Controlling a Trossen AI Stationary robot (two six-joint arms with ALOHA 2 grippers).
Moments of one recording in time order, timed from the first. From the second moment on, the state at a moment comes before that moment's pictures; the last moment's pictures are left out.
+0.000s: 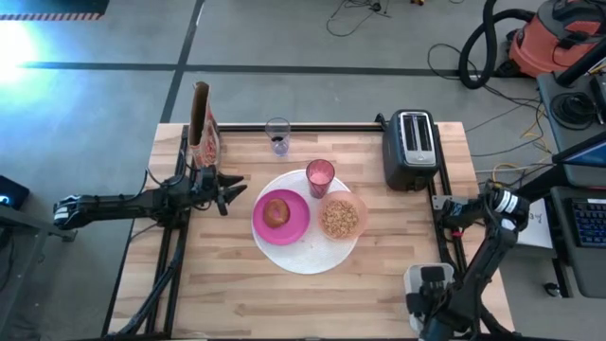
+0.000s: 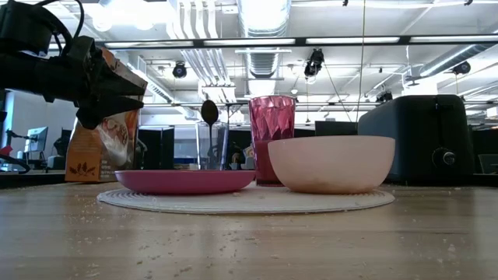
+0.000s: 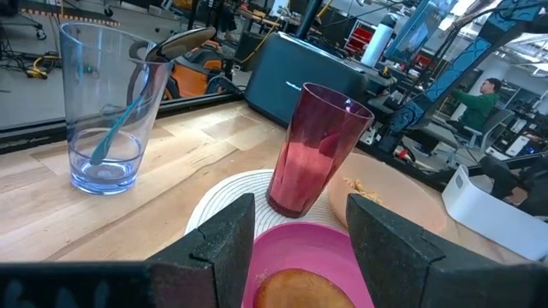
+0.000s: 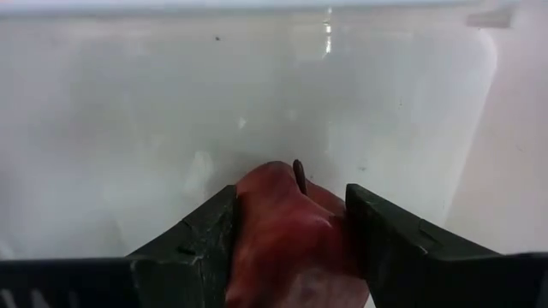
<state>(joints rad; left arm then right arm) 0.17 0.30 0.02 0.19 -0.20 -0.41 1.12 1.76 1.15 -1.04 -0.16 1.10</state>
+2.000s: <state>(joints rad) 0.16 0.36 0.02 0.60 0.38 -0.37 0.54 1.50 1.15 0.26 0.77 -0.19</state>
